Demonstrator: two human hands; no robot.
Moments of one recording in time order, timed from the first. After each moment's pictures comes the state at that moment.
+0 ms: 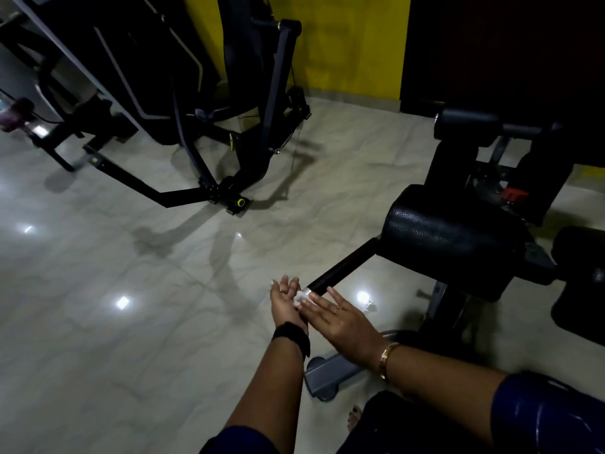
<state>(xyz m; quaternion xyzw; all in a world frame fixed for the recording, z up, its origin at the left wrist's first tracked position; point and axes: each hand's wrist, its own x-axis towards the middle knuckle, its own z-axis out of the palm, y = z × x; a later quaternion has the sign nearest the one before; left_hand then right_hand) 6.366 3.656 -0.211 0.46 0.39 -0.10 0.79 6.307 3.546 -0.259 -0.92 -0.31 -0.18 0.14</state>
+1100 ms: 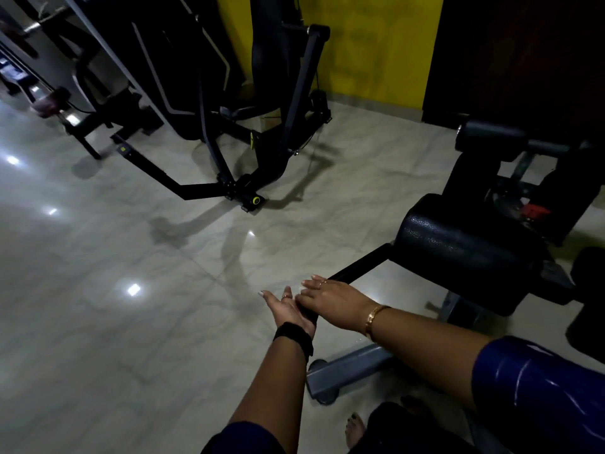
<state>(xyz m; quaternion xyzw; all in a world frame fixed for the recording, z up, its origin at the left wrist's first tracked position) 6.358 3.669 -0.210 0.35 0.41 -0.11 0.83 6.370 3.559 -0.236 -0.90 -0.42 -0.05 0.14</state>
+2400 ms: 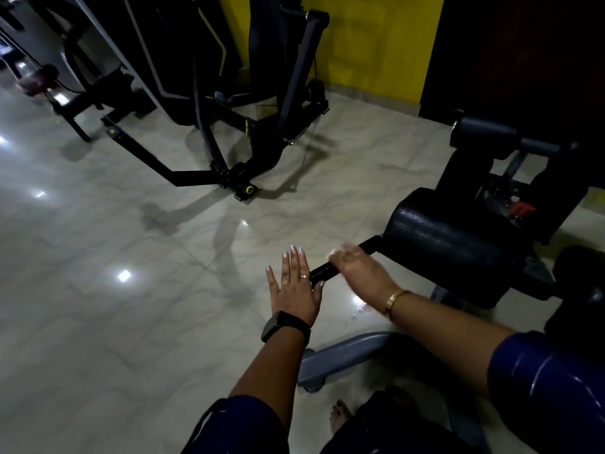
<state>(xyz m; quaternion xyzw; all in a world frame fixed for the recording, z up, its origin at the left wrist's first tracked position) 6.348 3.657 -0.222 1.00 -0.04 -0.09 -0.01 6.372 3.495 -0.226 -0.97 -0.22 -0.07 0.12</state>
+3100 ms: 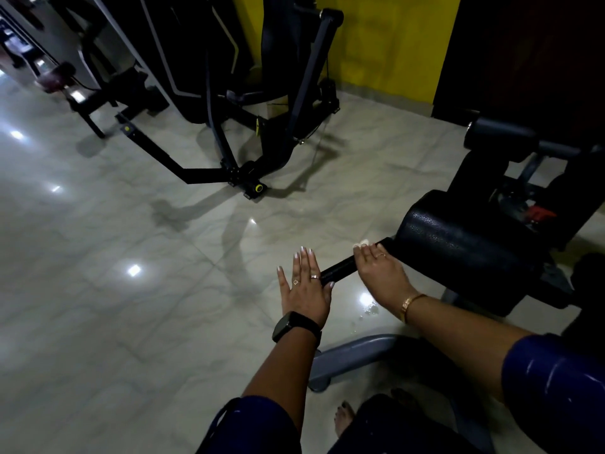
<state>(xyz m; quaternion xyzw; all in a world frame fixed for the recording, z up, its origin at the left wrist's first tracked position) 6.347 3.656 -0.221 1.00 -0.04 -0.08 0.00 6.373 3.487 -0.241 -0.99 -0.16 -0.05 -0.04</state>
